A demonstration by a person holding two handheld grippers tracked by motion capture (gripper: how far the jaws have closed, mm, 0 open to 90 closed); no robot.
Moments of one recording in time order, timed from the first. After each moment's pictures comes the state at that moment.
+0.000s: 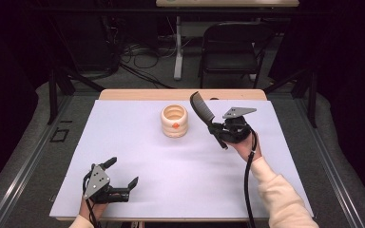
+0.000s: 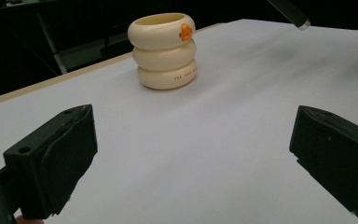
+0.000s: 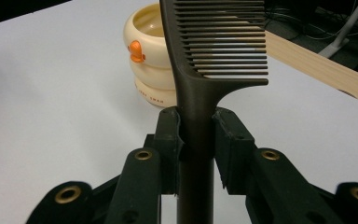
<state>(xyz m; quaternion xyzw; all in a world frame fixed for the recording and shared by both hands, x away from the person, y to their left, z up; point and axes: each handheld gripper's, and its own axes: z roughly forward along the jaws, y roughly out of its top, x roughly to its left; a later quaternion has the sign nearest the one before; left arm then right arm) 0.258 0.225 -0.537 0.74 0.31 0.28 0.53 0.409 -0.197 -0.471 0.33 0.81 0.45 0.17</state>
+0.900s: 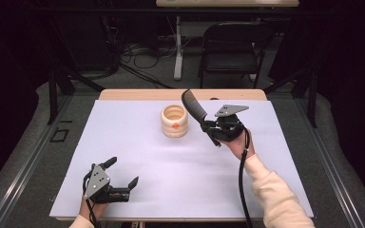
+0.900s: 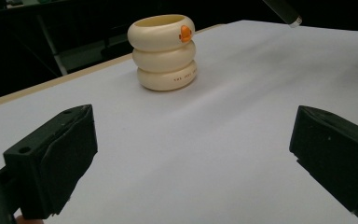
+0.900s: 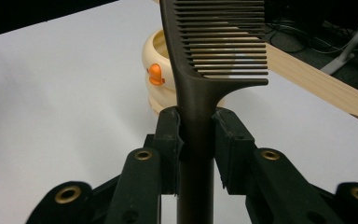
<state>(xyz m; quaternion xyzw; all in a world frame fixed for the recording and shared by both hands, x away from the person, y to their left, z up) 0.258 0.225 -0.537 0.74 0.31 0.29 0.53 0.411 -0.174 -0.461 0.31 0.82 0.45 0.17</state>
